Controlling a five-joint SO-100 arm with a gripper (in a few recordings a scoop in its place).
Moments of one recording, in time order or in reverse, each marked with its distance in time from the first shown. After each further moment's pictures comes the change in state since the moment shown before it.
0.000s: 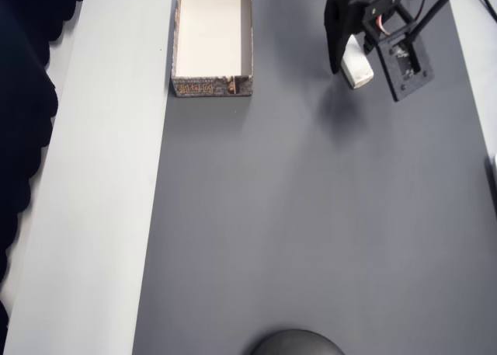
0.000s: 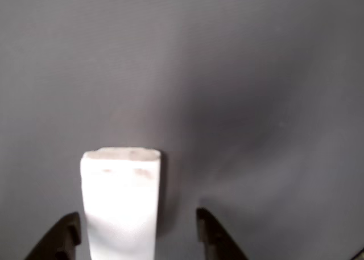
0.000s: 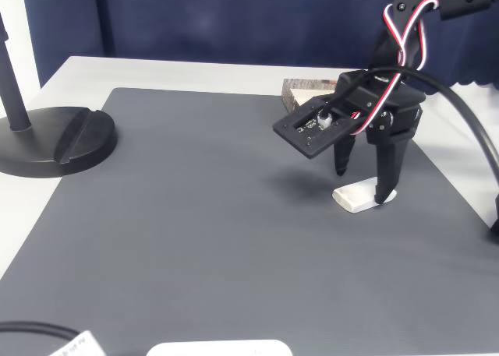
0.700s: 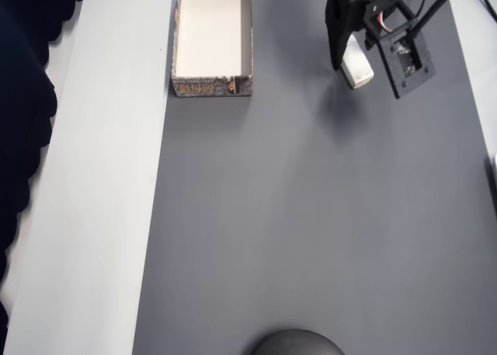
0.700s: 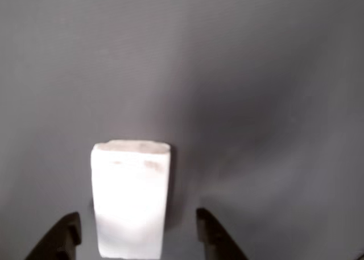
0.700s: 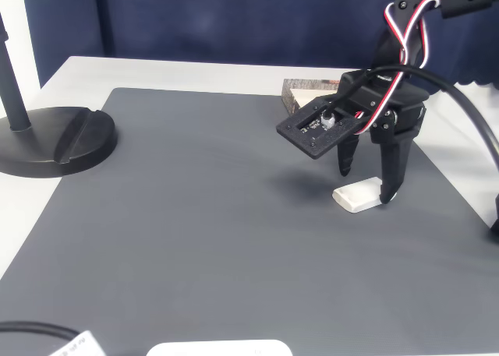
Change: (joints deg) arm 0.2 0.0 0.0 1.8 0.6
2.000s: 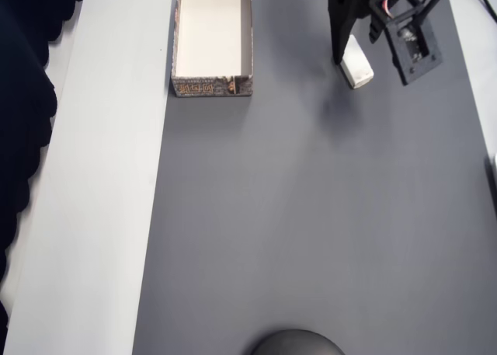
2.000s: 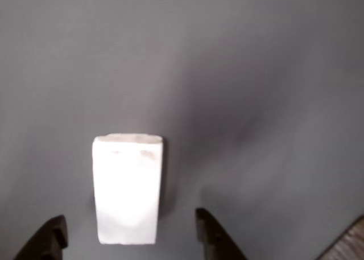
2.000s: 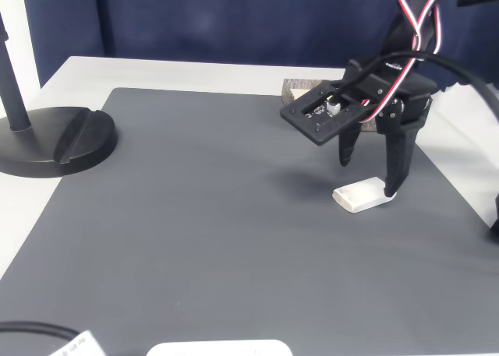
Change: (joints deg) arm 0.0 5.1 0.7 1.1 0.1
